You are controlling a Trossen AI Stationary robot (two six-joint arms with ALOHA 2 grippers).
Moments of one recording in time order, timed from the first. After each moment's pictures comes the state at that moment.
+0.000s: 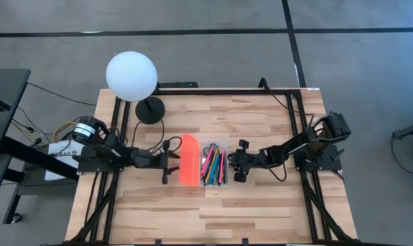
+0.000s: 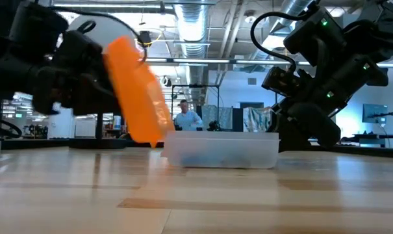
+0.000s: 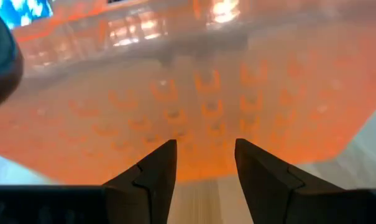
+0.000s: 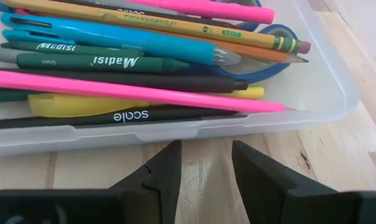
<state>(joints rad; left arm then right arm) -0.24 1.71 0.15 1.38 -0.27 0.16 0.22 1.69 0.53 0.36 0.36 0.09</state>
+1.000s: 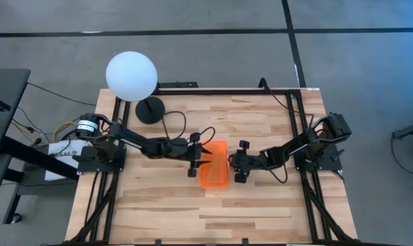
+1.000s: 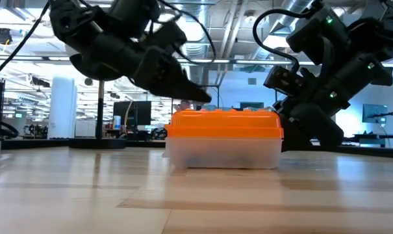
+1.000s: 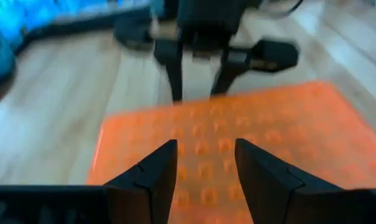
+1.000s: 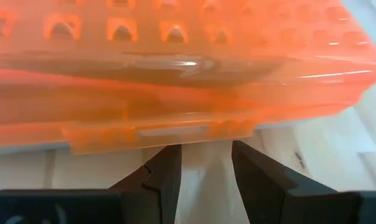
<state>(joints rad) -0.06 1.72 0.72 0.60 -0.05 0.15 0.25 1.69 0.53 0.35 0.41 0.08</state>
